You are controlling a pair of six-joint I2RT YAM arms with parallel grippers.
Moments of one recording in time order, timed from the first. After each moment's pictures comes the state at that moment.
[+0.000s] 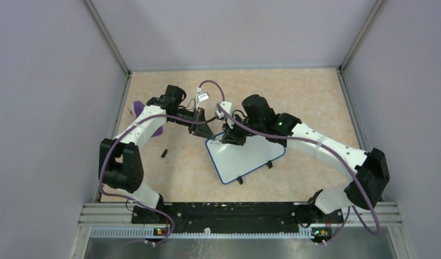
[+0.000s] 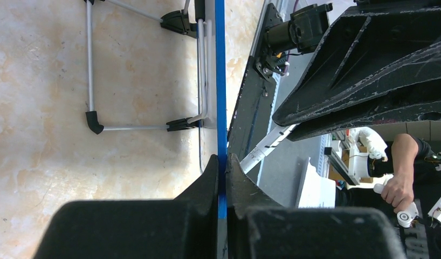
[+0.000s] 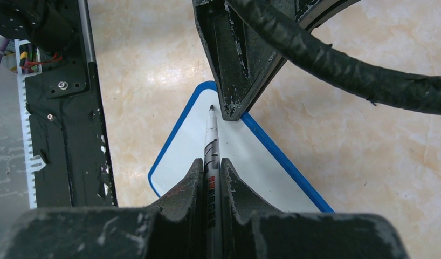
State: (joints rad) left arm -0.26 1.59 1.23 -0.82 1.17 0.20; right arm 0.86 1.42 1.24 -0.43 -0.43 -0.26
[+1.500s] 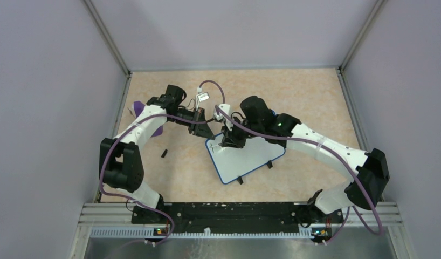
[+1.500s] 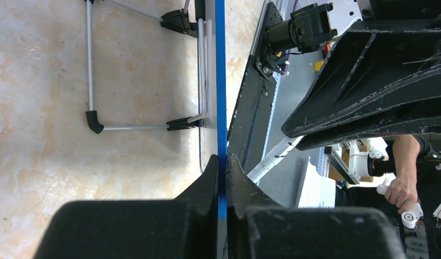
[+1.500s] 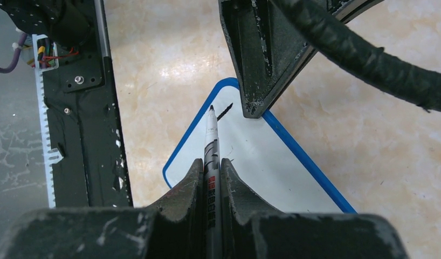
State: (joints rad) left arm -0.26 1.60 1.24 -0.84 1.17 0.21; right arm 0.89 1.42 1.26 -0.48 -0.44 -0.24
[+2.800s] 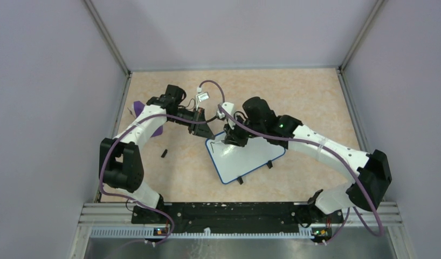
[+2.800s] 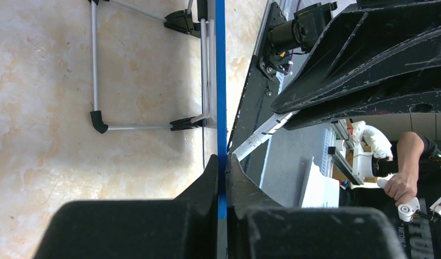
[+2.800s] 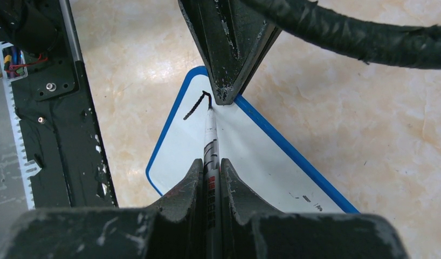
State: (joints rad) left arm -0.26 1.60 1.24 -0.83 1.16 0.22; right arm 0.87 1.40 1.22 -0.44 -0.35 -0.22
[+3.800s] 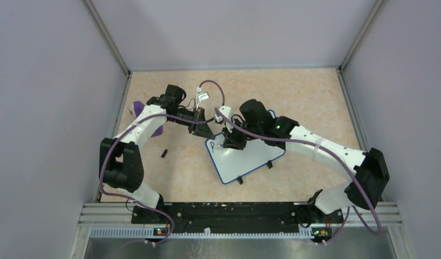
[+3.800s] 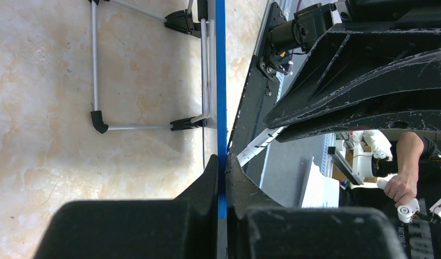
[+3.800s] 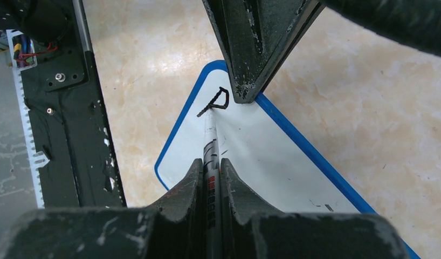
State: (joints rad) left arm -0.26 1.60 1.24 -0.83 1.16 0.22; right arm 0.89 1.42 1.21 -0.45 -0.37 -0.22
